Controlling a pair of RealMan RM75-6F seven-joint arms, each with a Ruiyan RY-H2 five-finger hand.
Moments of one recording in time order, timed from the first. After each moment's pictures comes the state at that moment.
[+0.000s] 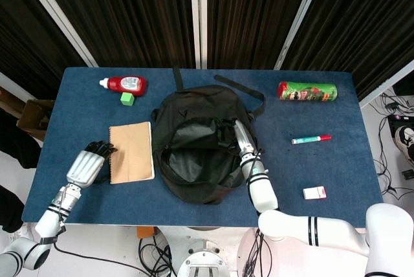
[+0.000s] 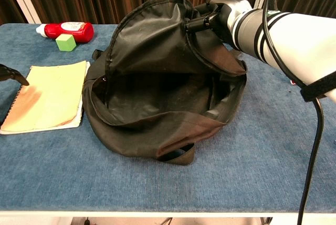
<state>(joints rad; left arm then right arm) -0.36 -1.57 0.01 -0.97 1.62 1.21 -0.08 0.83 -1.76 0.51 -1.73 -0.51 1.14 -0.08</state>
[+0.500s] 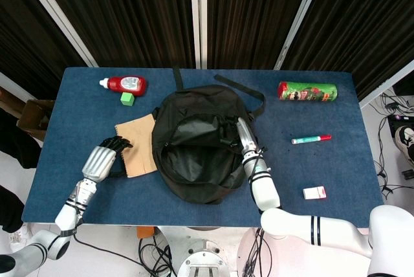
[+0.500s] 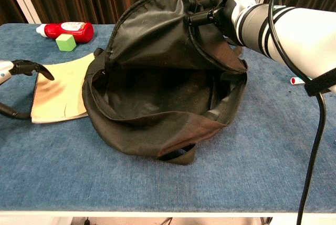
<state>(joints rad) -0.40 -1.77 -0.02 -0.74 1.62 1.32 -0.39 0.81 -1.75 0.53 -1.73 -0.53 1.12 -0.05</state>
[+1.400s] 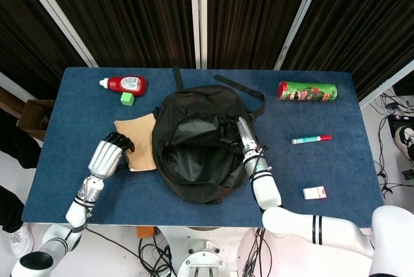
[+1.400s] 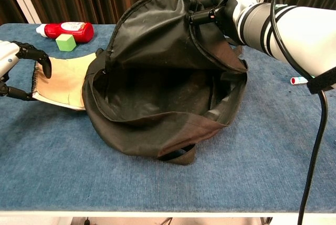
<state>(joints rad) -0.44 -2.00 -0.02 -0.35 1.63 1.53 -0.45 0.80 -1.74 0.53 -1.72 -0.53 1.09 -0.03</state>
